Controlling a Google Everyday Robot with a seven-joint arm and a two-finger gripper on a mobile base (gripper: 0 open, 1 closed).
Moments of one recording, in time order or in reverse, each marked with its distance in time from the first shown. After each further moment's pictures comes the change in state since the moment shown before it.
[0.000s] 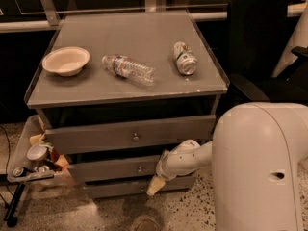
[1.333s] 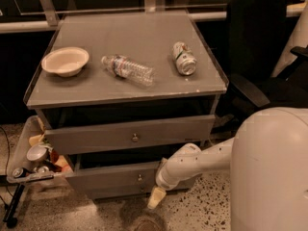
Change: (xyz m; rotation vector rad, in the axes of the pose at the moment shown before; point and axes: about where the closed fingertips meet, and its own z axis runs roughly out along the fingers) arm 0.009 0.044 -0.022 -0.092 0.049 -0.034
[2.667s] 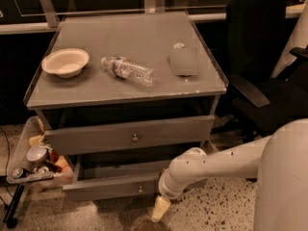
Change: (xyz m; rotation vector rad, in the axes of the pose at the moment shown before) arm 0.018 0.044 -0.026 -0.102 0.040 -0.025
